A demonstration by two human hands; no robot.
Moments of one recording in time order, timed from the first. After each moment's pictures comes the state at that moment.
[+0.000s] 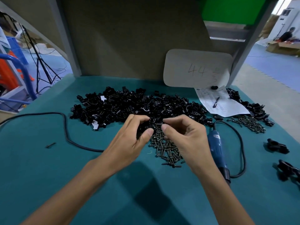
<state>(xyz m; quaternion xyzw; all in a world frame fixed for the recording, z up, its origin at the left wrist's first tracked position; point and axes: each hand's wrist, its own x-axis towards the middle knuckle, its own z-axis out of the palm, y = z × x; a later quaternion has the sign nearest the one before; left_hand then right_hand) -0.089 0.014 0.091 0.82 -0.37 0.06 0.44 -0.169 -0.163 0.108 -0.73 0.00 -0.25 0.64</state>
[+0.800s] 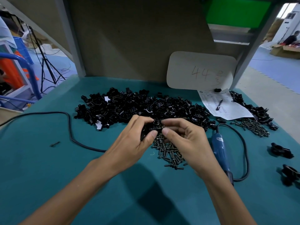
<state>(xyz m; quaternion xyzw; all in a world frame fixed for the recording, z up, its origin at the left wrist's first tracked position) -0.091 0.017 0.096 0.81 -0.39 0.06 0.43 -0.169 -0.165 0.111 -0.76 -0.01 -0.18 0.62</state>
